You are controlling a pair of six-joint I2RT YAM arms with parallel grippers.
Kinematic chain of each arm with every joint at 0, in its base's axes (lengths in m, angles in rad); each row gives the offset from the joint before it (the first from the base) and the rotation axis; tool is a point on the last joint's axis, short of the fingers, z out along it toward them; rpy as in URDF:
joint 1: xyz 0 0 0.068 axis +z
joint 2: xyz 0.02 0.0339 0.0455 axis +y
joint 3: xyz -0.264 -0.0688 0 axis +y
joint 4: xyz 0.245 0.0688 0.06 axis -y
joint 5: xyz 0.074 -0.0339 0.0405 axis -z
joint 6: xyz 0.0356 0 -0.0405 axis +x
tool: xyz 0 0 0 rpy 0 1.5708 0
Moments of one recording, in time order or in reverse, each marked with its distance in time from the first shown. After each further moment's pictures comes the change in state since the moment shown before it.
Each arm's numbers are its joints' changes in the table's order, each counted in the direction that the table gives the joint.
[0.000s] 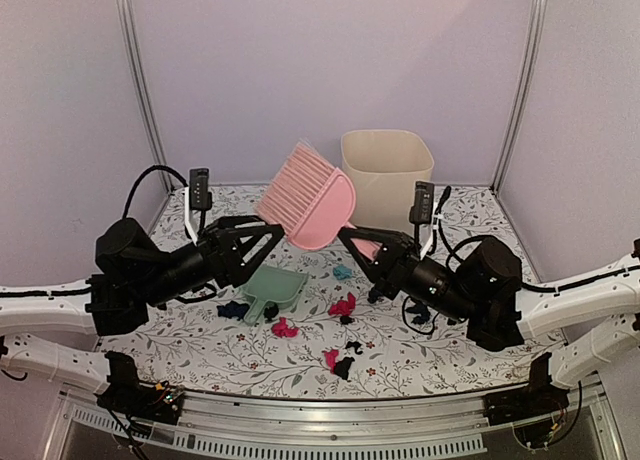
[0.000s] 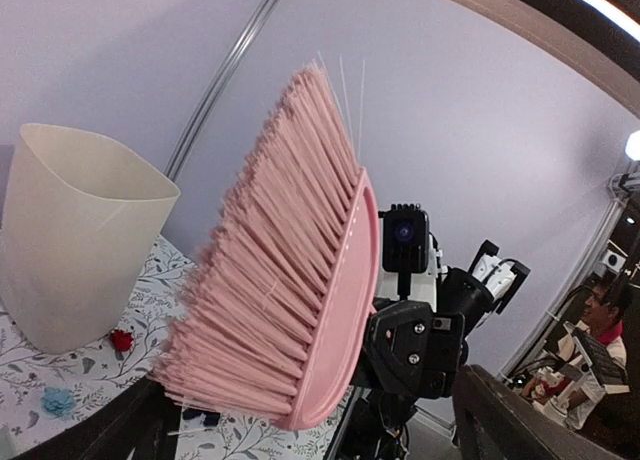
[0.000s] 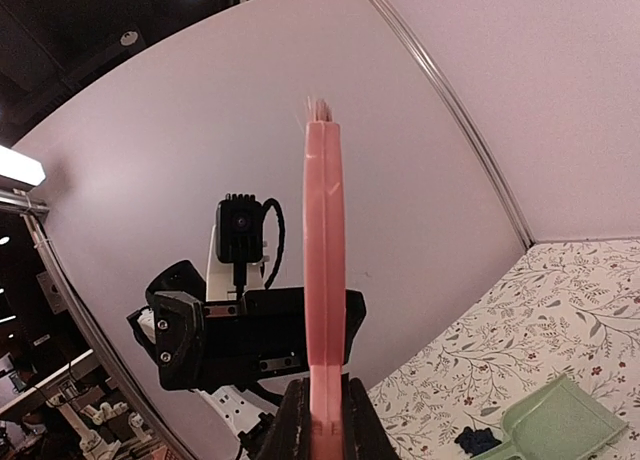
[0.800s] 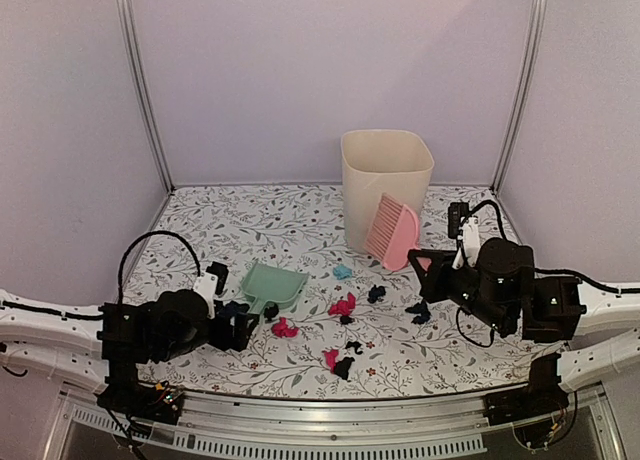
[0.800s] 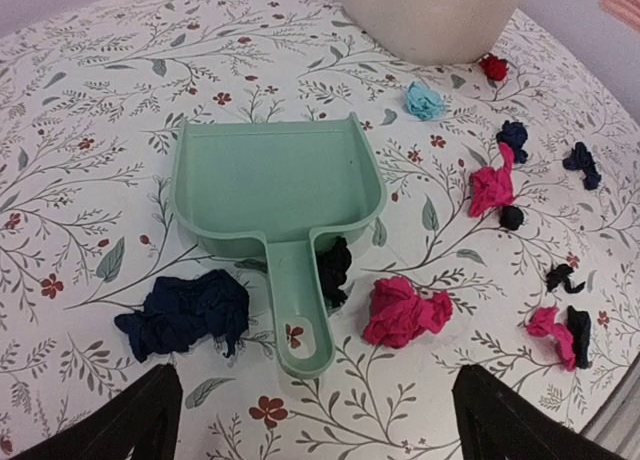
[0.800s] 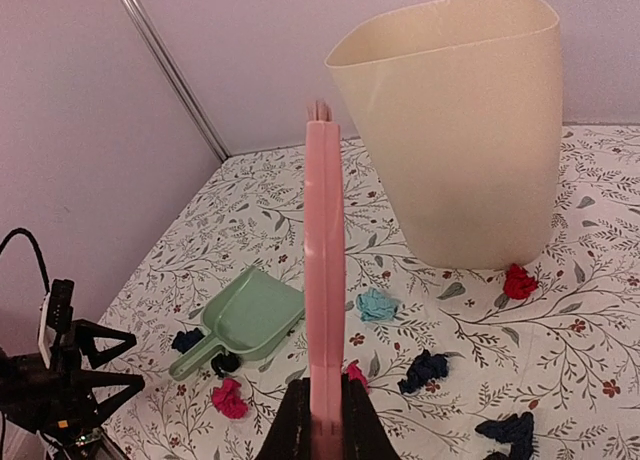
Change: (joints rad) left arm -0.078 -0.063 0.241 -0.713 -0.576 -0.013; right arm -0.001 -0.368 -0.002 -1.014 0.554 0.024
